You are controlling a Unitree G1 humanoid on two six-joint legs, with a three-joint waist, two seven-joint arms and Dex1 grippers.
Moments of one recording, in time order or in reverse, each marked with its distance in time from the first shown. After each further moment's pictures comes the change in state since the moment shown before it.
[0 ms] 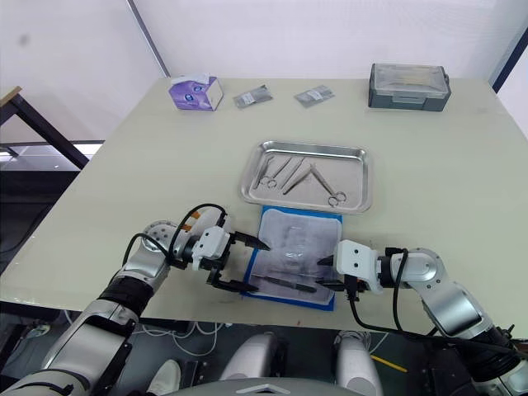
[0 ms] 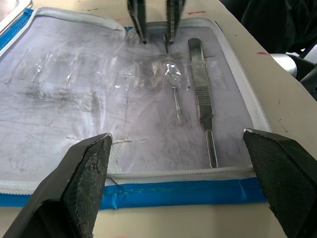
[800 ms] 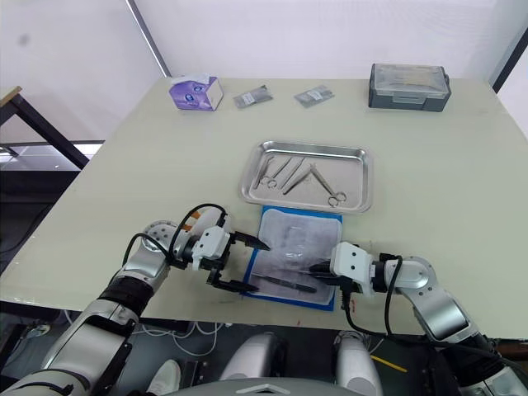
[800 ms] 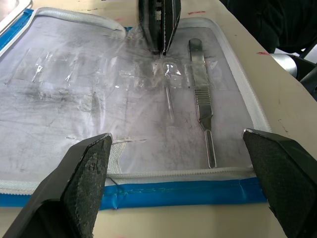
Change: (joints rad) left arm -0.001 0.000 -0.001 0.000 0.000 0.000 0.000; right arm 0.033 0.083 -0.001 0.097 0.004 -0.113 -0.027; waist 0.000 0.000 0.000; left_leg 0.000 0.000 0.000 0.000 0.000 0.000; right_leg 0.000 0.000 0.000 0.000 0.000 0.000
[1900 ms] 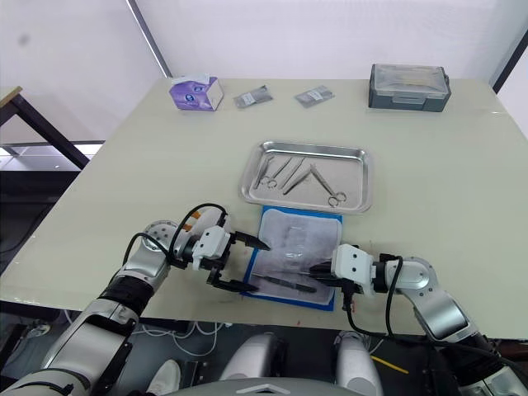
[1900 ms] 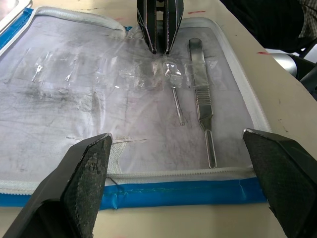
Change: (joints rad) left arm -0.004 0.000 -0.003 0.005 0.000 0.000 0.000; right arm 0.002 0.001 0.002 0.026 -0.004 -0.047 0.022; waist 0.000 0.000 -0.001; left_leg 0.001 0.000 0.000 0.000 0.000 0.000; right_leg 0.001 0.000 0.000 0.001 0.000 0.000
